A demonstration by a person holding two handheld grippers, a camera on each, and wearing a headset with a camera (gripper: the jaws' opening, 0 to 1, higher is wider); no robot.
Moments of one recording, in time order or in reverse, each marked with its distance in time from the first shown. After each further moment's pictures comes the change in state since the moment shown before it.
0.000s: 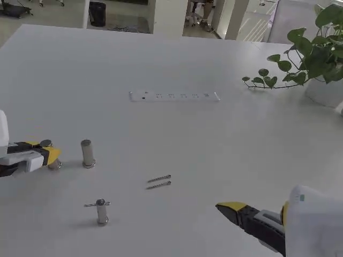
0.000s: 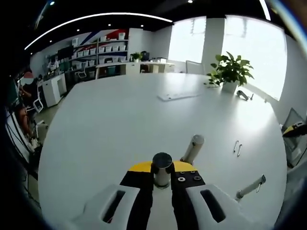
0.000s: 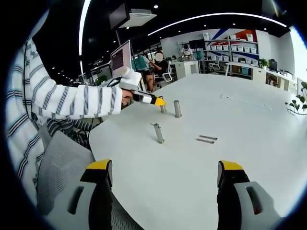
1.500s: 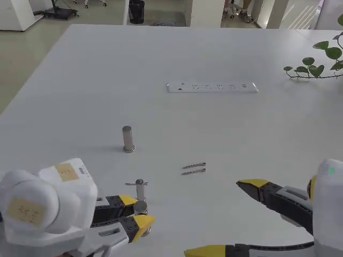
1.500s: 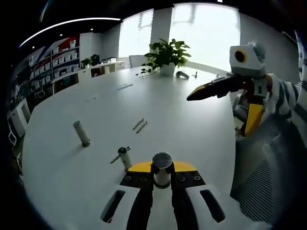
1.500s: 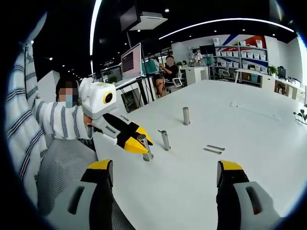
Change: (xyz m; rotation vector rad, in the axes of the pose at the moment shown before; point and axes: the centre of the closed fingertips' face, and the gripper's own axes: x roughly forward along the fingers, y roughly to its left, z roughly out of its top) left arm -0.065 -0.197 -0.065 0.264 0.076 -0.340; right arm 0.009 0.008 0.012 -0.056 -0.044 0.078
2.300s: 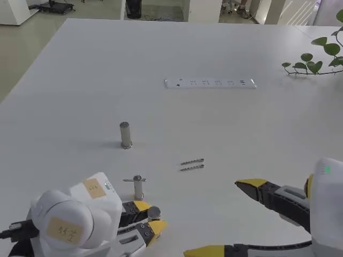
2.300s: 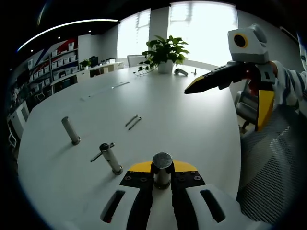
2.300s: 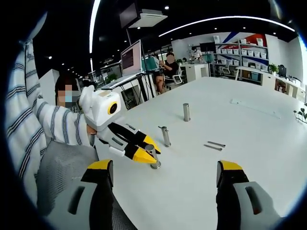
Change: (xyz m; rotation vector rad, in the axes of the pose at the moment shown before) left arm 0.024 -0.010 -0.016 0.000 0.001 0.006; right arm 0.000 0.001 -0.007 0.001 0.028 0.001
